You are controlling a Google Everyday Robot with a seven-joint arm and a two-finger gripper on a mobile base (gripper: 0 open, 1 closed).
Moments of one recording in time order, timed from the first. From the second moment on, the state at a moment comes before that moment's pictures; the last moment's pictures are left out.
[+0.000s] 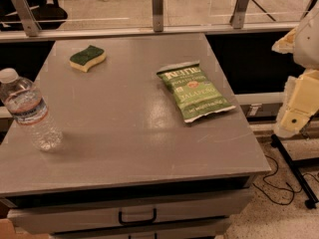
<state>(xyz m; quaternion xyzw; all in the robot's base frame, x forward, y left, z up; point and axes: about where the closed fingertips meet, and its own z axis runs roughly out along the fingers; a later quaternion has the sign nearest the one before) 0.438 -0.216 0.977 -0.60 0.78 -0.04 0.16</state>
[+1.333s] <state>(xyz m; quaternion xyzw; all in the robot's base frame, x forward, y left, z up) 0.509 -0.166 0.933 -0.56 0.80 0.05 0.22</state>
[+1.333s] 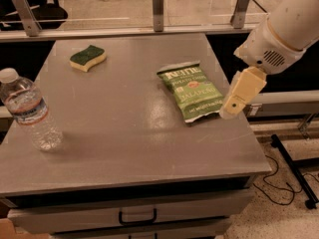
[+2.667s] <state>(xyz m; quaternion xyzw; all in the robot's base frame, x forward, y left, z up) 0.579 -0.126 0.838 -0.49 0.82 0.14 0.26</state>
